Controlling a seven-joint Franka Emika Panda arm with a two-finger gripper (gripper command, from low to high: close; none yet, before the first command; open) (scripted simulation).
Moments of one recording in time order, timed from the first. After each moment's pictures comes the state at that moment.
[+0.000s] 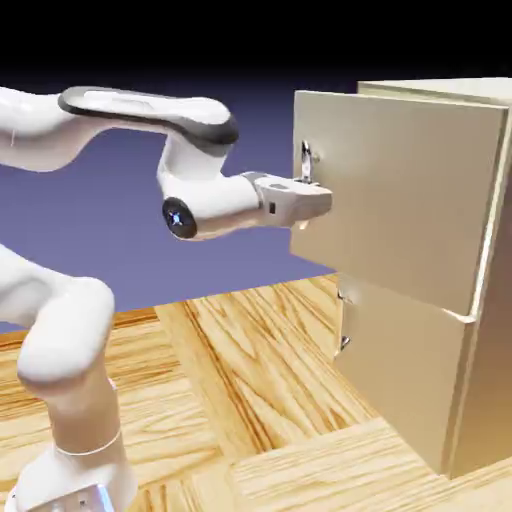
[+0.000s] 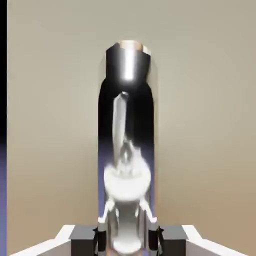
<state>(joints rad) -0.27 -0.92 0.34 -2.77 2.29 2.53 -1.31</state>
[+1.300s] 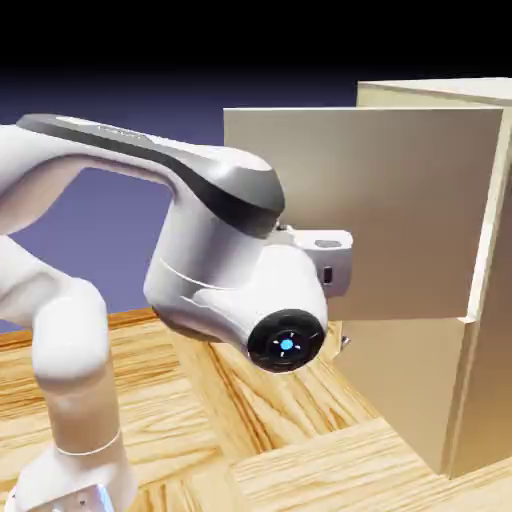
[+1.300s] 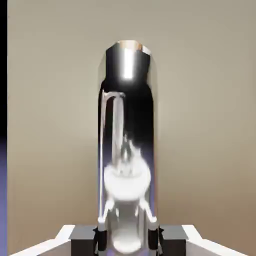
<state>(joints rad) 0.00 -0.62 -0.98 -2.38 0.89 1.24 -1.19</state>
